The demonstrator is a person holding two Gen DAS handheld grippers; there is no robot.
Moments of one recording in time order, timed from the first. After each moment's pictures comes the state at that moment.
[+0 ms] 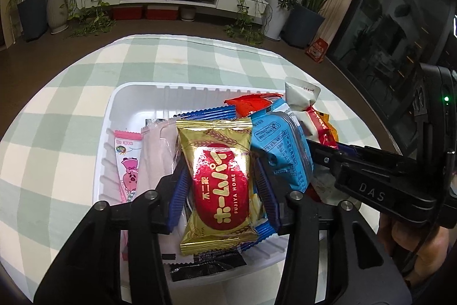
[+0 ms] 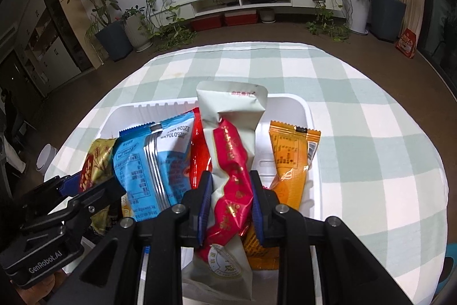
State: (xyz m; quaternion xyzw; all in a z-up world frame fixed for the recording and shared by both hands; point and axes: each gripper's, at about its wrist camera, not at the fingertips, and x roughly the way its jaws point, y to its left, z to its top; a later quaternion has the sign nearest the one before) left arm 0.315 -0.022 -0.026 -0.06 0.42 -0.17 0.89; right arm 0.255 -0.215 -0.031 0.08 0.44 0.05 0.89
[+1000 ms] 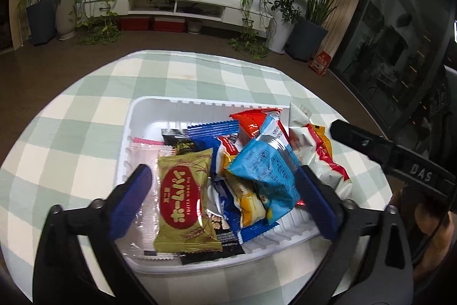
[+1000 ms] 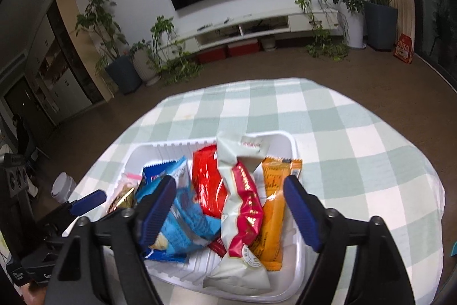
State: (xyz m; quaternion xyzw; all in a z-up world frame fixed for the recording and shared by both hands) left arm 0.292 -0.010 -0.001 -0.07 0.39 -0.15 0.91; right arm 0.230 -0.236 0.010 0.13 0.36 0.06 0.92
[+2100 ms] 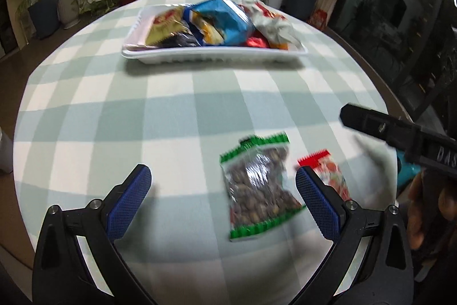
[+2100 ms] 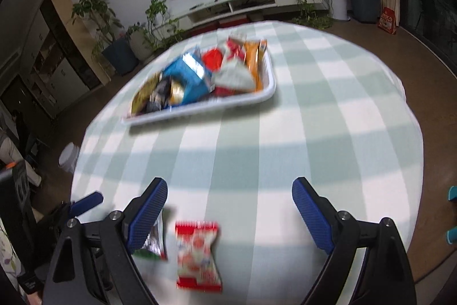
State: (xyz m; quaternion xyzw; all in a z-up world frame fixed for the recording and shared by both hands) left arm 0.065 -0.039 -0.048 0.00 0.45 -0.15 0.88; right arm 0.038 -0.219 -0.030 0.14 0.42 0.05 0.90
